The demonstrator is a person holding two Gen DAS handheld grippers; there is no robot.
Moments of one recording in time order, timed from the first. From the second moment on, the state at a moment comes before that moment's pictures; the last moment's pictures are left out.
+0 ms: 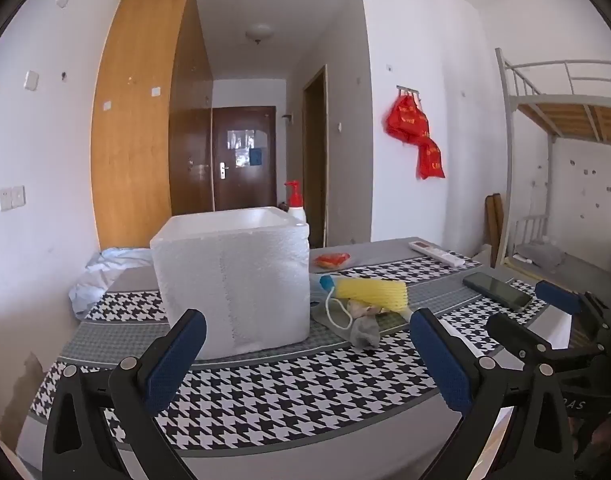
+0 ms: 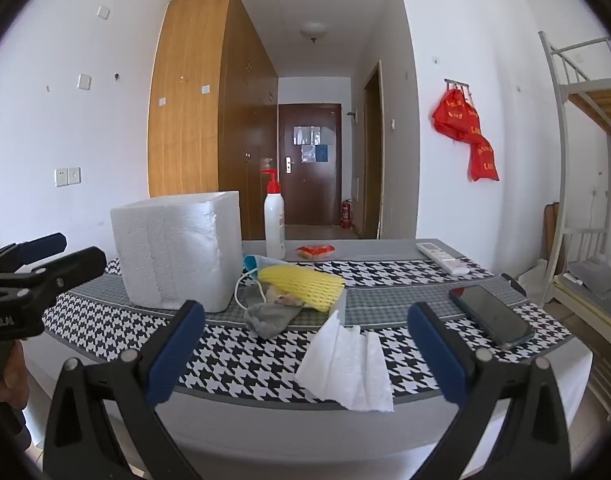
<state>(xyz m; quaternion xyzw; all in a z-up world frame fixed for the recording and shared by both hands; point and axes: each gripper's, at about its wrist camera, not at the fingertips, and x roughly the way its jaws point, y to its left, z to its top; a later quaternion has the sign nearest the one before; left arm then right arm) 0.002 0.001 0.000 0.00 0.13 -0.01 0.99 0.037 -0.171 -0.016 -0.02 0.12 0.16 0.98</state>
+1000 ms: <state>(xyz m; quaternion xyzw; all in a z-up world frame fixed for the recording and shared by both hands) 0.008 0.004 -0.003 0.00 0.14 0.01 0.99 0.038 -0.175 -0.015 -0.02 0.12 0.16 0.98</state>
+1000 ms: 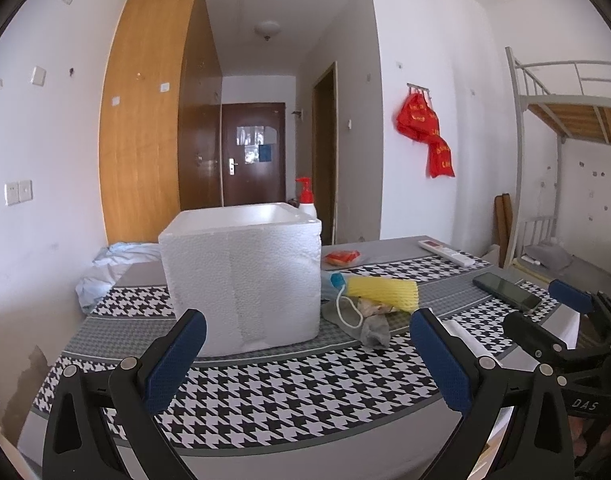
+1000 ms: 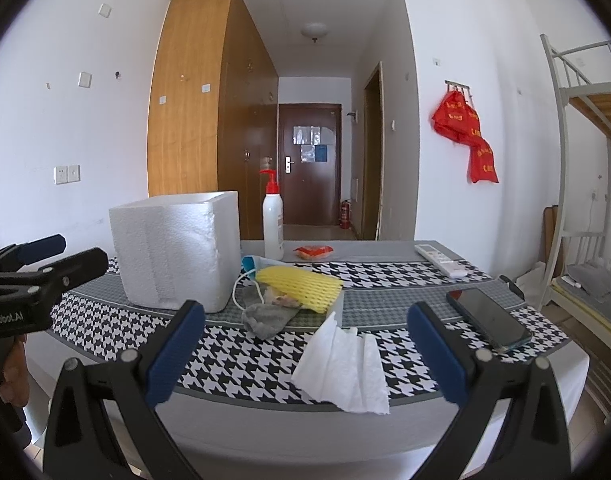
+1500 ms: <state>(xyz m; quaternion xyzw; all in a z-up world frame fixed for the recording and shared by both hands) 0.021 0.002 -0.006 0.00 0.15 0.01 0.99 0.050 -0.177 -0.017 -0.02 0.13 0.16 0.98</state>
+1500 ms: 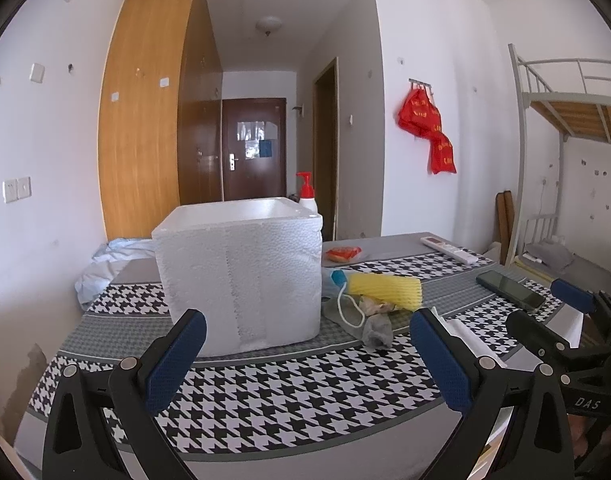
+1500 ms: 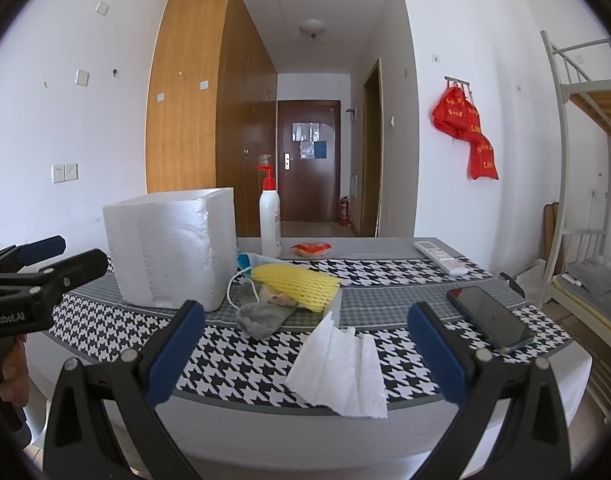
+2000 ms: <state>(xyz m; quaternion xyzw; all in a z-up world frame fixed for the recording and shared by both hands) 0.055 -0.010 -0.016 0.01 0.18 -0.01 0.98 0.084 -0.185 -0.037 -0.03 0.18 0.14 0.97</state>
